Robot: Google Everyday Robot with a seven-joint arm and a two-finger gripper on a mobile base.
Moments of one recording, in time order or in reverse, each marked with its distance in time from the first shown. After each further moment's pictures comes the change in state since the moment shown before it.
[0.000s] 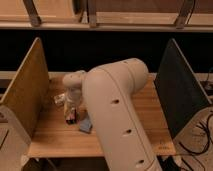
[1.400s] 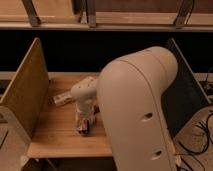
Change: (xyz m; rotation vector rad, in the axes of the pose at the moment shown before) arm 0.097 -0.042 -0.023 0.130 0.013 0.102
